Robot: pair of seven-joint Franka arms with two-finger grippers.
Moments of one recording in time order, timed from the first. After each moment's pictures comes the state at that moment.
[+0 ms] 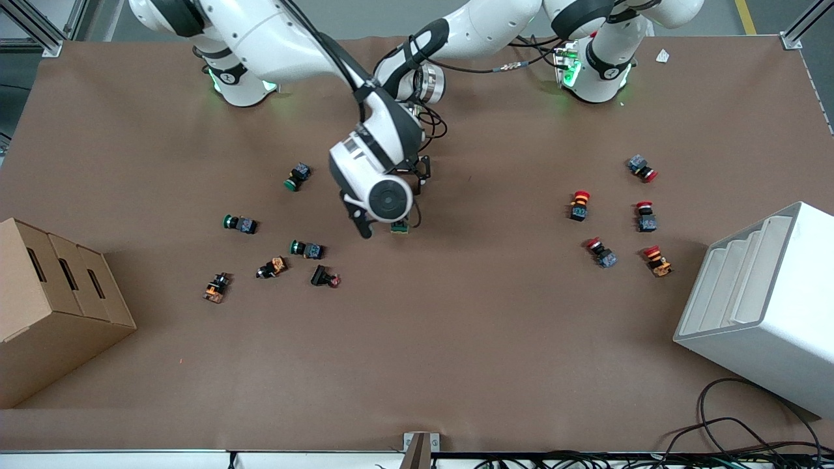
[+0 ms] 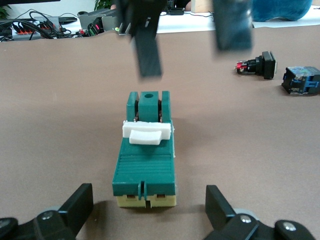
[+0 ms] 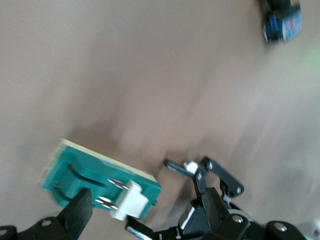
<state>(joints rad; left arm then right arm) -0.88 0.89 -0.47 -1.86 1.87 1.88 -2.52 0.66 0.69 0.05 -1.47 0.20 1.78 1.64</state>
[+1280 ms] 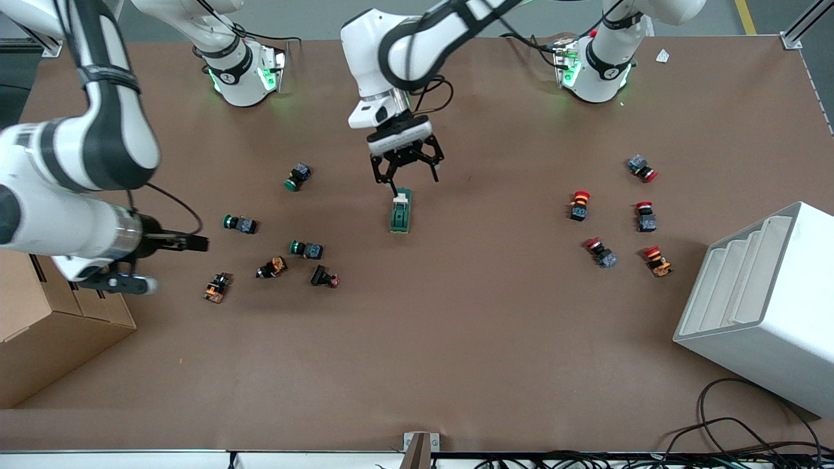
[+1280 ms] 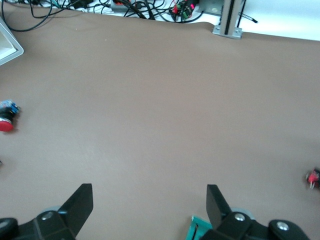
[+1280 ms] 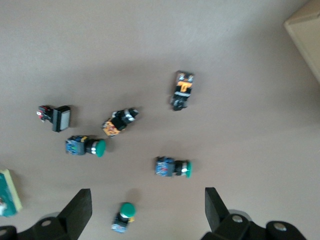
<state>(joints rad) -0.64 0.51 -0.49 -1.58 0.93 1.88 -1.78 0.01 0.32 0.04 -1.56 0.05 1.69 0.09</state>
